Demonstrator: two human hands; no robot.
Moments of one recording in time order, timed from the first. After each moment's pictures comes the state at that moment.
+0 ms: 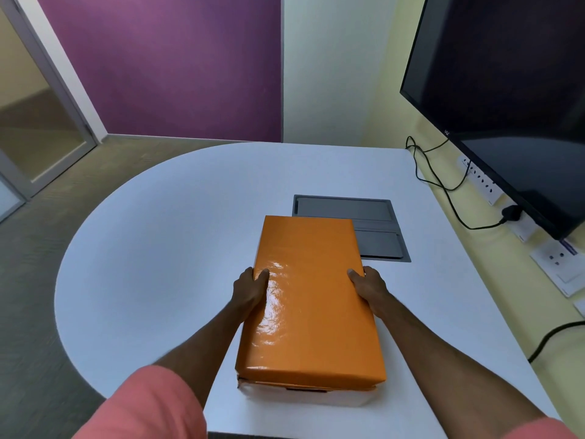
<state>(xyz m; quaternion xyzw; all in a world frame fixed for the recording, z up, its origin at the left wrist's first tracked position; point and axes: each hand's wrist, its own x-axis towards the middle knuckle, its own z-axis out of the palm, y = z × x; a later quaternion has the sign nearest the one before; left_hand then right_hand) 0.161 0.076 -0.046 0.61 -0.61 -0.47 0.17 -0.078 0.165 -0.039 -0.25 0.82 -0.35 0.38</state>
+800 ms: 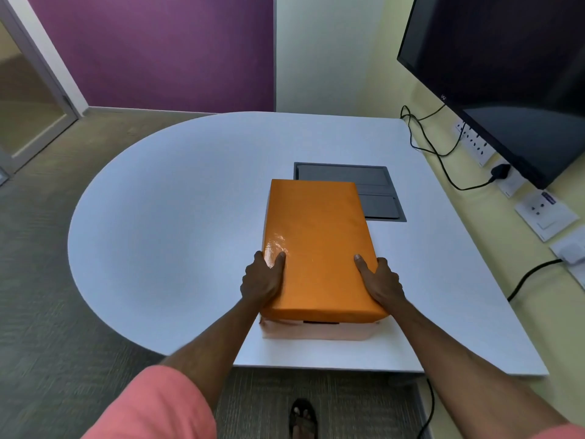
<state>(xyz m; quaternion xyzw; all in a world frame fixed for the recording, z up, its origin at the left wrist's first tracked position) 0.197 0.149 -0.062 0.64 -0.65 -0.39 0.14 -0.020 0.260 -0.050 -0.26 0.88 -0.25 0.30</state>
